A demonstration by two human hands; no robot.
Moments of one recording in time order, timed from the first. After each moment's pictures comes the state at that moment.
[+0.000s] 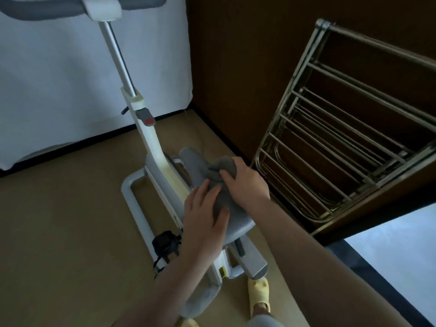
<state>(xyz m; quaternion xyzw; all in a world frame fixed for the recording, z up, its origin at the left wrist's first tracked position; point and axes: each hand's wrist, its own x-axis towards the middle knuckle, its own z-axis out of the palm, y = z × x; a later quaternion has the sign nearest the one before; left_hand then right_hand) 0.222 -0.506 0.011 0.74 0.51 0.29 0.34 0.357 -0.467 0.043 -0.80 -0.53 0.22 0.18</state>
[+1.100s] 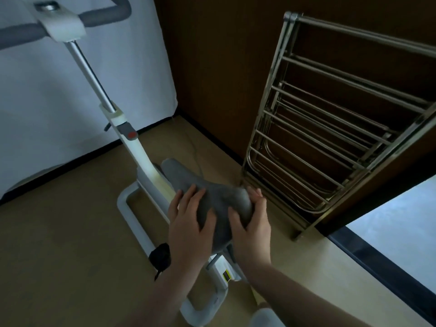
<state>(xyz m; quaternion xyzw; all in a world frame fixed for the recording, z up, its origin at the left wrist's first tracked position) 0.231 -0.494 0.002 0.74 0.52 0.32 0.26 0.339 -0.553 0.012 -0.72 -0.32 0.26 0.56</state>
